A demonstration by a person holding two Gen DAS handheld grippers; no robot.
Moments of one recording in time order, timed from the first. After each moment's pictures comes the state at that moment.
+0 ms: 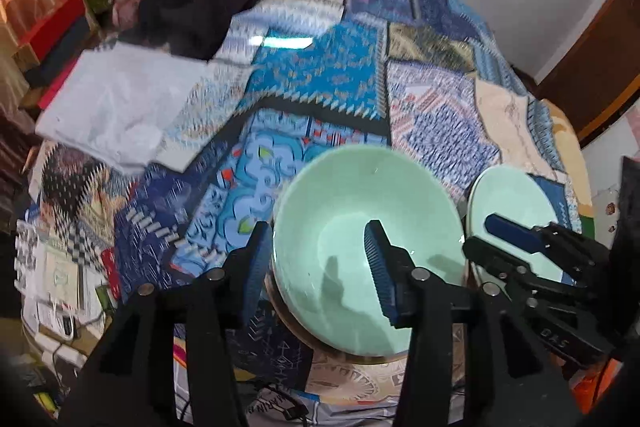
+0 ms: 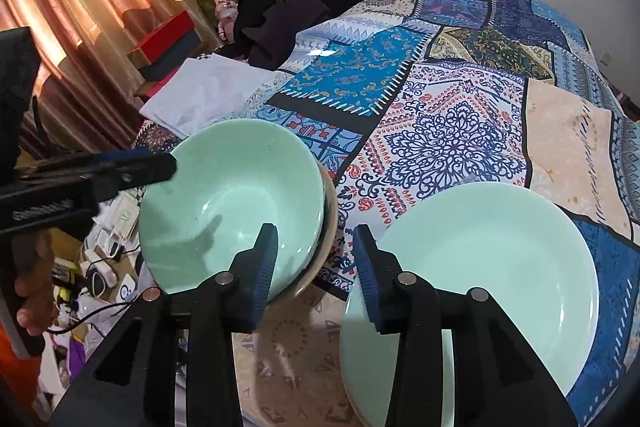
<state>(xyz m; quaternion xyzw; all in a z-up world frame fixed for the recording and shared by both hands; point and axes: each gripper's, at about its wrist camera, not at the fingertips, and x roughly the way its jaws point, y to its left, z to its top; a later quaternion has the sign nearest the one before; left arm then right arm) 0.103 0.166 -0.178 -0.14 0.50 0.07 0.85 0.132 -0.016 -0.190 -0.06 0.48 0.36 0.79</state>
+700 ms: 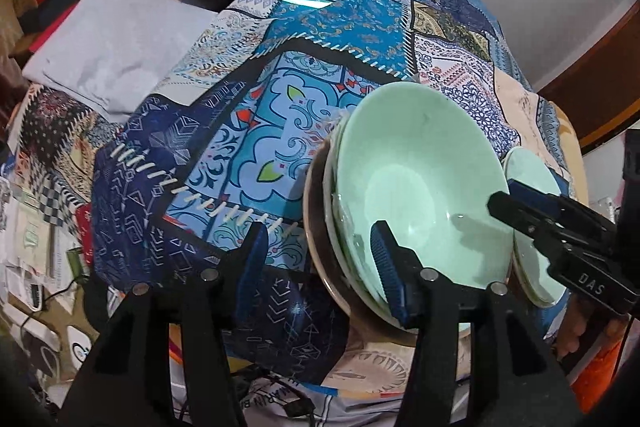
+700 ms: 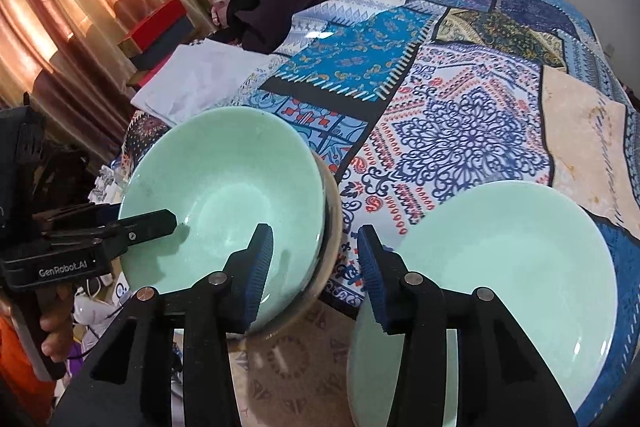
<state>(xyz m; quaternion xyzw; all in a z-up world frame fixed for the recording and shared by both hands) 0.079 0.196 -0.237 -0.21 0.53 0.06 0.82 0.145 0.005 -0.214 -0.07 0.51 0.36 0.78</state>
